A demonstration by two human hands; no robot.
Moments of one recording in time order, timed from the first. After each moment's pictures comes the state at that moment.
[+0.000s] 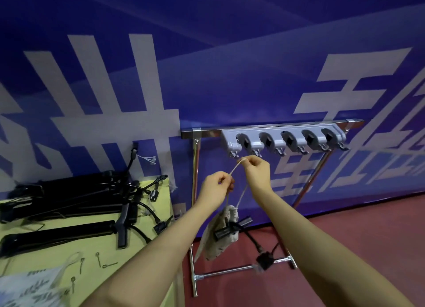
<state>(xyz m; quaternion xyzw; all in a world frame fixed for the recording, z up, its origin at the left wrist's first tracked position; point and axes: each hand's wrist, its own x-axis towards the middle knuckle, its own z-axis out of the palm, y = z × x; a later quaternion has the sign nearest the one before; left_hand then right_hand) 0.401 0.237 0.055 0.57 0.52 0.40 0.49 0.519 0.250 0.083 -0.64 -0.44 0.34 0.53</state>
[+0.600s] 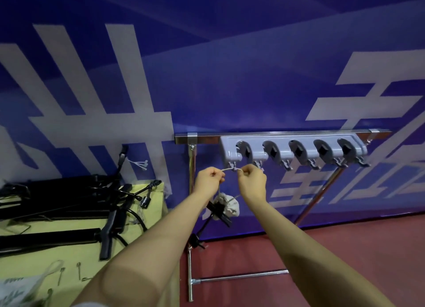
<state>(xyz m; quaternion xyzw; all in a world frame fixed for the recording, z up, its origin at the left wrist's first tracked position) 0.422 0.322 0.035 0.48 0.62 0.40 0.47 0.536 0.307 0.050 -0.71 -0.49 0.29 0.40</state>
